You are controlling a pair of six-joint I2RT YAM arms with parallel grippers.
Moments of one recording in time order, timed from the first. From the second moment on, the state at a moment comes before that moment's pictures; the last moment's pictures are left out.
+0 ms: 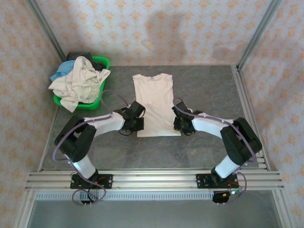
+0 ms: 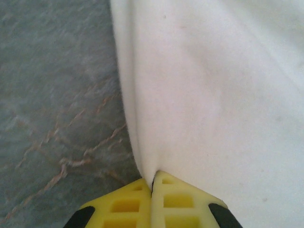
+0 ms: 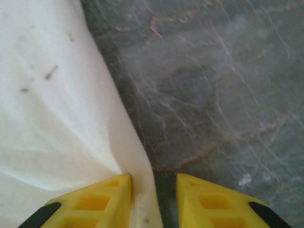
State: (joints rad) left arm -0.57 1.67 0.90 -0.39 -0.03 -0.68; right arm 0.57 1.59 0.83 -0.45 0.11 0.80
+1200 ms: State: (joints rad) left arm -0.67 1.36 0.53 -0.20 -0.02 -0.87; right arm 0.77 1.43 0.66 -0.42 0.07 0.92
